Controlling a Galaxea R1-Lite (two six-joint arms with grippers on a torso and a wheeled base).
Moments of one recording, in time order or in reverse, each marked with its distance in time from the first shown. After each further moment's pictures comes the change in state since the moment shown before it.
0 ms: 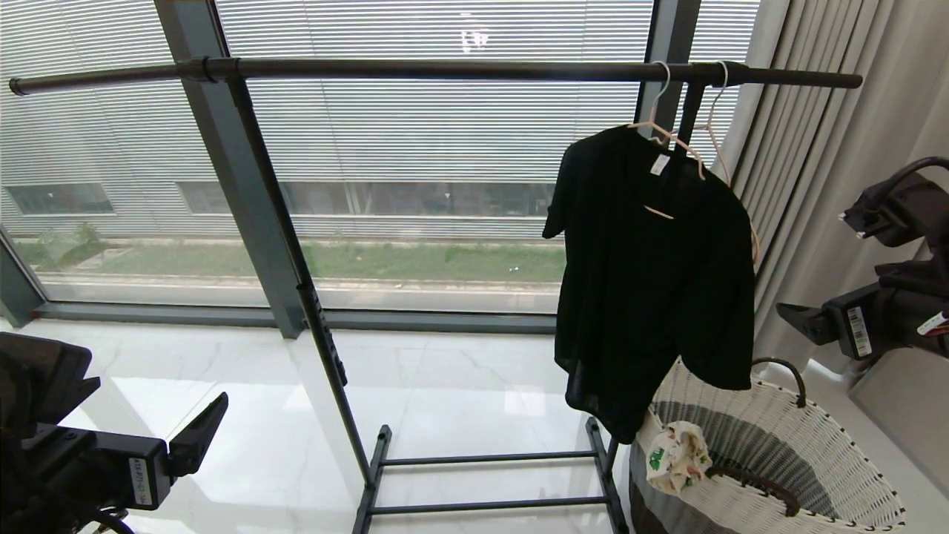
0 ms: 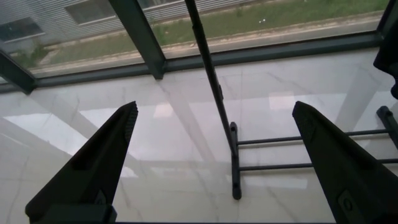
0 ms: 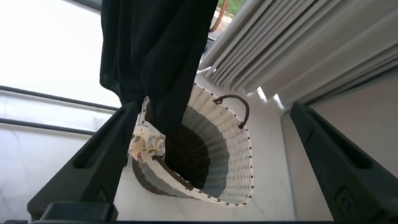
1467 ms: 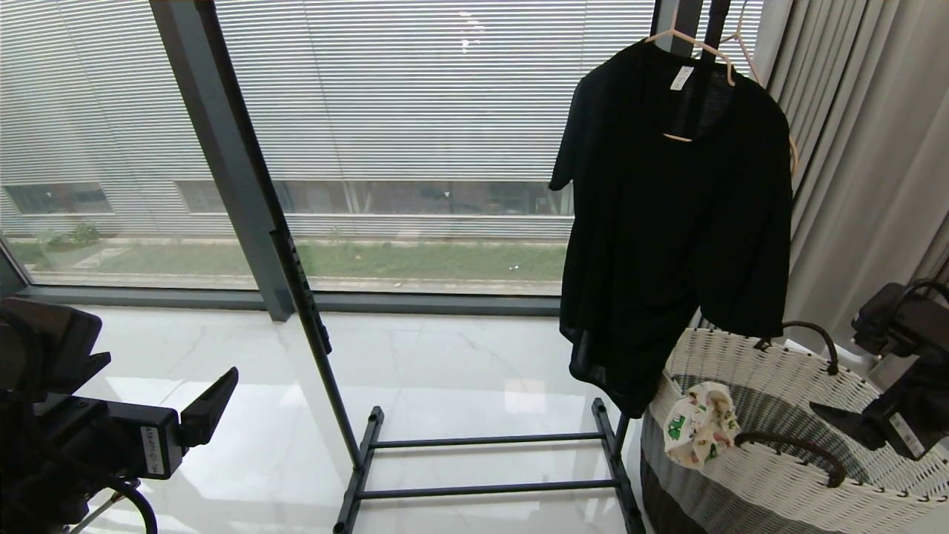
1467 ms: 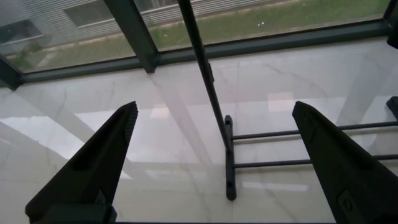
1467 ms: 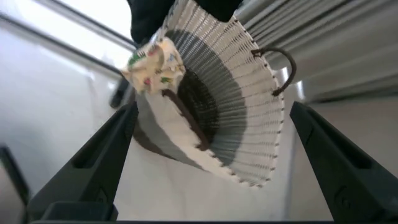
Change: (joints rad) left arm -0.003 0.054 -0.072 -0.001 -0.003 0.001; right arm -0.247 -0.071 0.246 0.005 0.335 -0.383
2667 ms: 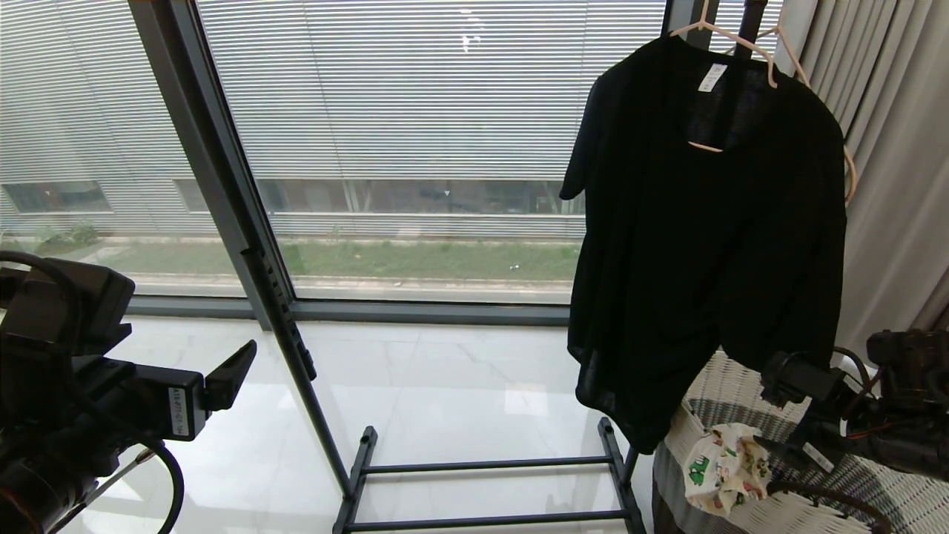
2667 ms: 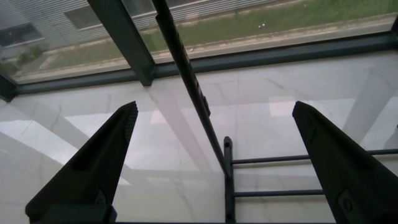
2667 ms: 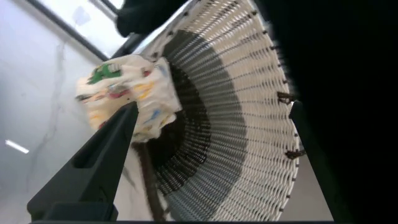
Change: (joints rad) left arm -0.002 0.072 -0.086 -0.001 0.004 0.013; right arm -0.123 0.498 0.198 -0.592 0.146 -0.217
